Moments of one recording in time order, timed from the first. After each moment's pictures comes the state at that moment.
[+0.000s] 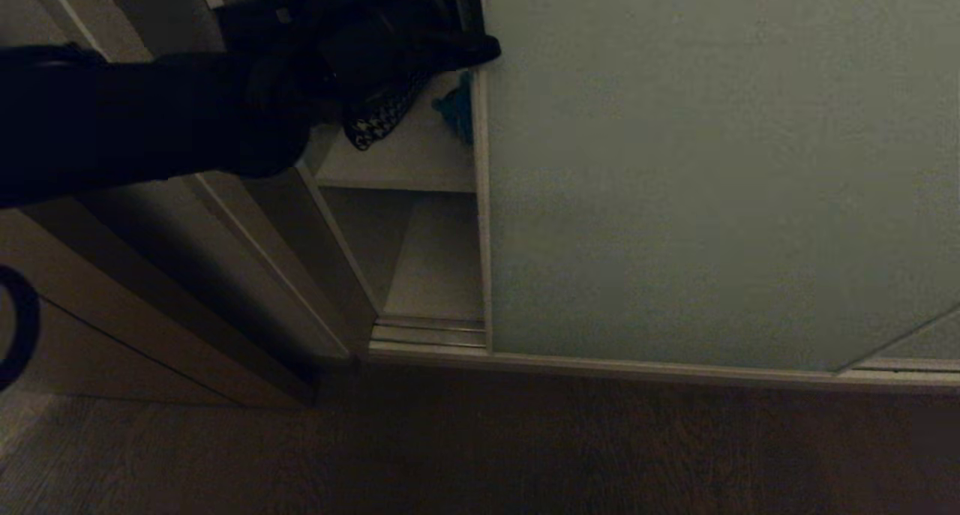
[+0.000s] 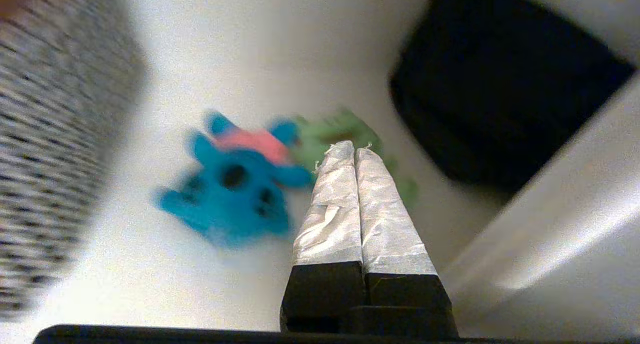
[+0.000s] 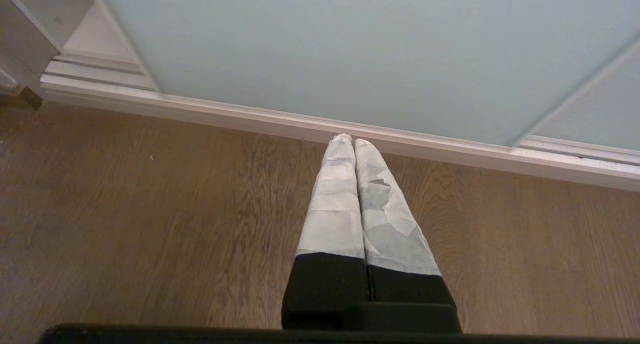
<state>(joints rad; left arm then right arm) -0.55 1.96 -1.93 -0.38 0.03 -0.01 0.00 0.00 0.00 0.02 0.01 -0.03</state>
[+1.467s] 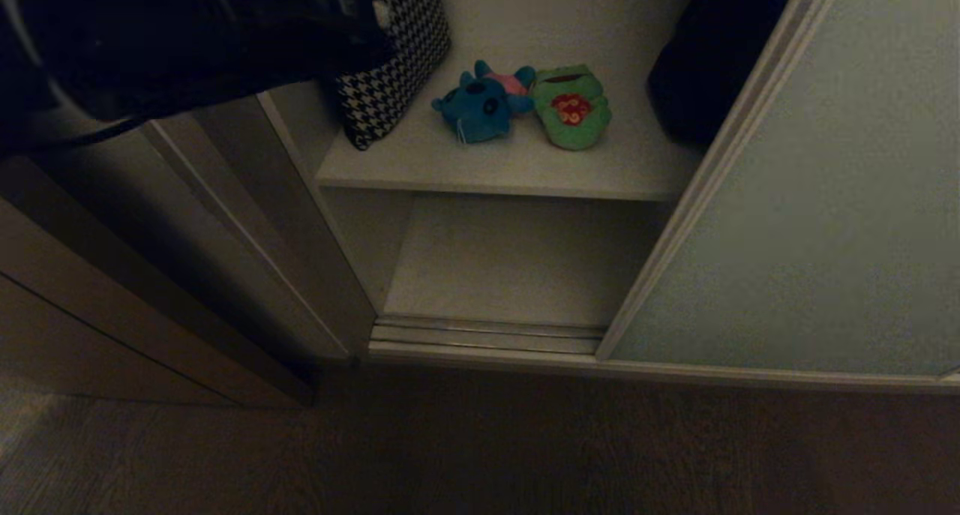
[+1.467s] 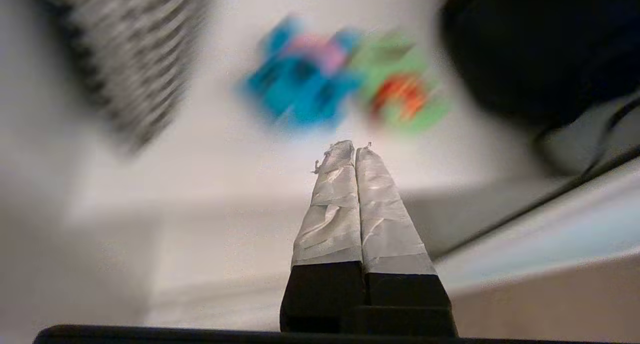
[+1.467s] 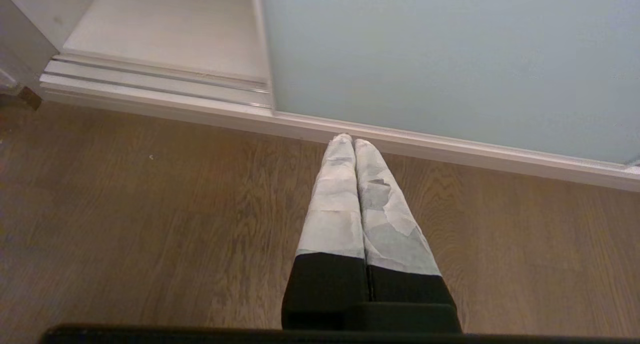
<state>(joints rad) -0.50 1.56 -1.53 -0.19 0.12 -0.10 0.00 0.00 0.00 0.02 0.01 -0.03</state>
